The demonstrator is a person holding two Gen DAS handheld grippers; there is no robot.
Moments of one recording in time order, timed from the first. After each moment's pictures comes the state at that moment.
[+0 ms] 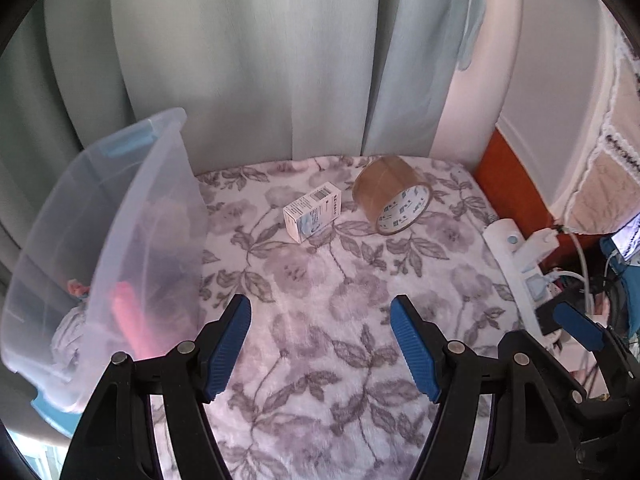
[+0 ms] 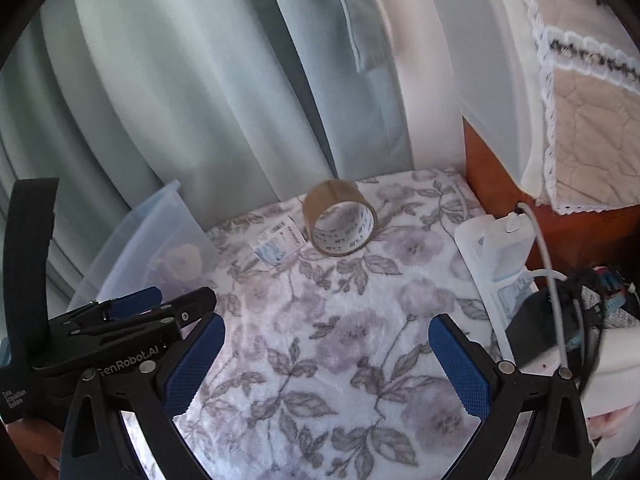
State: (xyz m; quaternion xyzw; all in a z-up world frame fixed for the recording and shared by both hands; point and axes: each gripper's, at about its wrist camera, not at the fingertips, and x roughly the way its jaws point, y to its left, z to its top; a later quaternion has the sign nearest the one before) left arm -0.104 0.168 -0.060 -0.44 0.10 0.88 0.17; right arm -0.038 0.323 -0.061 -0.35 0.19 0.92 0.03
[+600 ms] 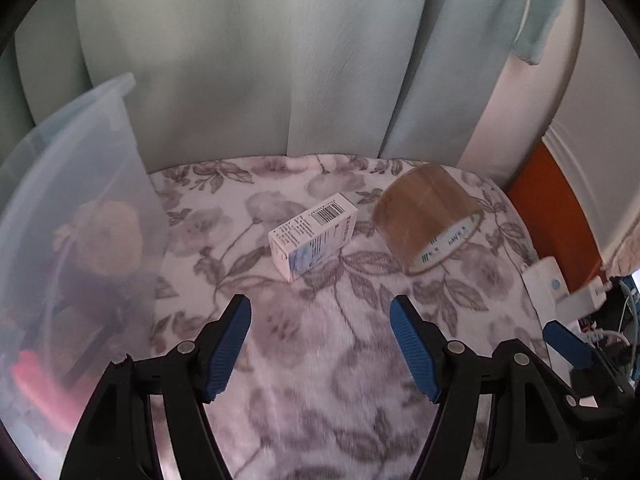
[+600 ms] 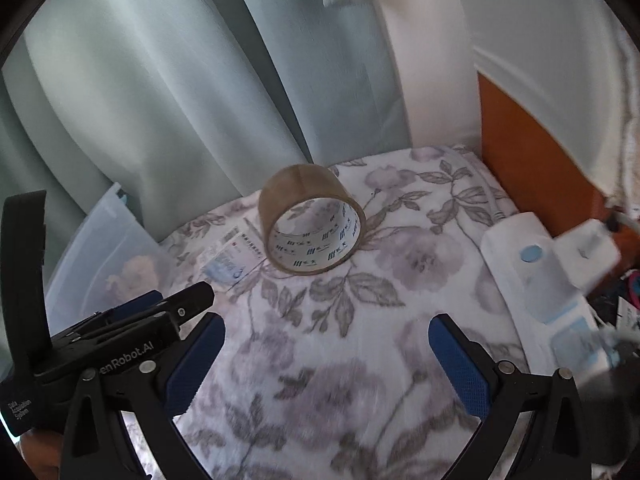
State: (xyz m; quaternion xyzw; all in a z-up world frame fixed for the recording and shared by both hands) left arm -0.189 0.185 -0.117 -0.45 0.06 0.87 0.18; right arm -0.126 0.345 -0.114 -0.38 0.21 0.90 0.04
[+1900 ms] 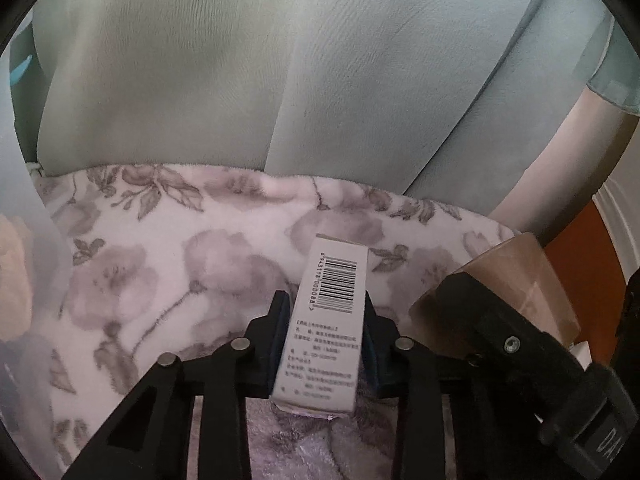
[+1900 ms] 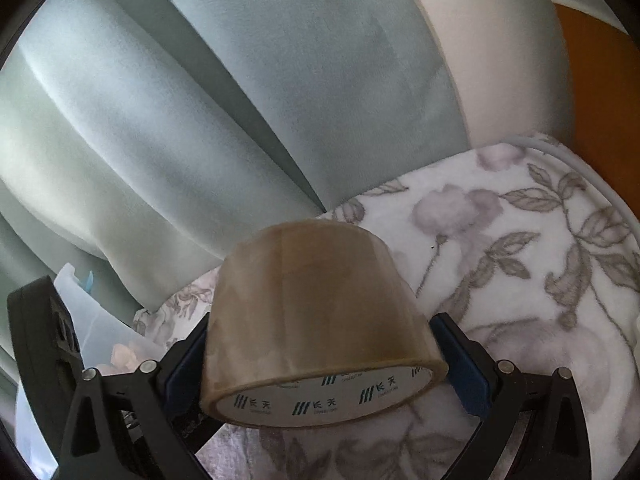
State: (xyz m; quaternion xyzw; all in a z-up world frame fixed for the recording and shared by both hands) left arm -0.276 0.209 -0.177 -0.44 -0.03 0.87 0.21; right arm -0.245 0.355 -0.169 -0.33 0.30 0.90 0.02
